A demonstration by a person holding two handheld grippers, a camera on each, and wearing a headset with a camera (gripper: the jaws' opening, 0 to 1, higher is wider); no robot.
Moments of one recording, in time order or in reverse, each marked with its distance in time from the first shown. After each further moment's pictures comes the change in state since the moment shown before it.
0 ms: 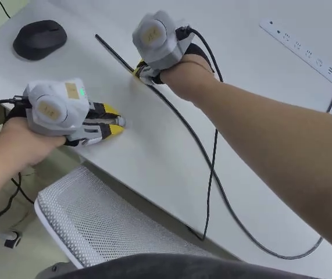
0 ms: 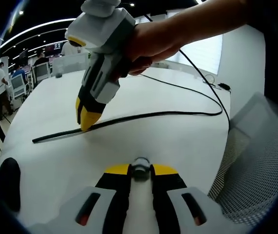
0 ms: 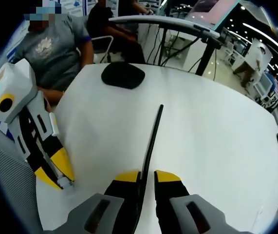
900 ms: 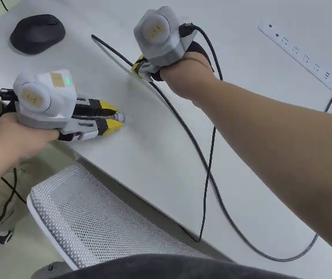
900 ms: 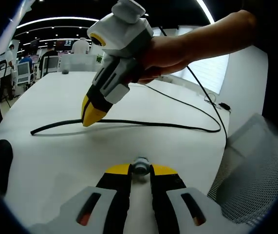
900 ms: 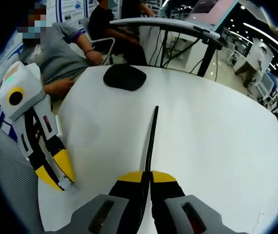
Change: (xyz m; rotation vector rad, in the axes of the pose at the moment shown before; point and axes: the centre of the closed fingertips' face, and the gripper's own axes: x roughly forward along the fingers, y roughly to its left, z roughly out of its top) left arm 0.001 0.001 0.003 -0.134 -0.095 -0.022; right arm 0.003 0.004 -0.001 0.000 -0.004 0.027
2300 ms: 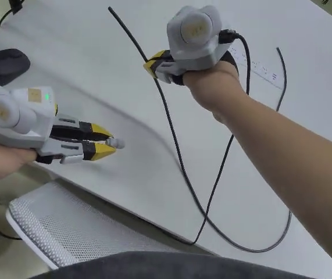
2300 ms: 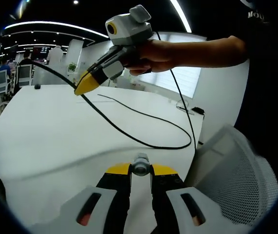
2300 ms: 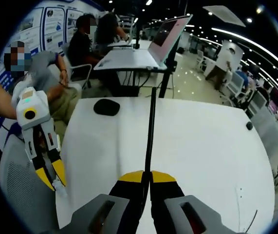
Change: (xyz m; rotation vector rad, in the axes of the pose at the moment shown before) left arm -0.012 -0.071 0.055 0.052 -0.058 -0.232; right arm -0.123 -0.034 0.001 0.116 -0.155 -0.175
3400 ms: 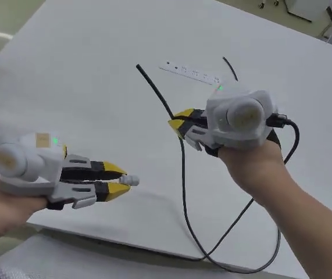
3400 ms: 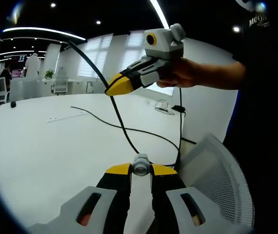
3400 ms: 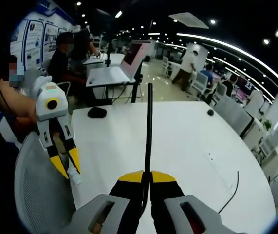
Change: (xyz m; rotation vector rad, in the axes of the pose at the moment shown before) left arm 0.034 -0.067 0.059 0.100 0.012 -0.180; right arm -0.173 0.007 -0.061 0.177 -0.101 -0.277
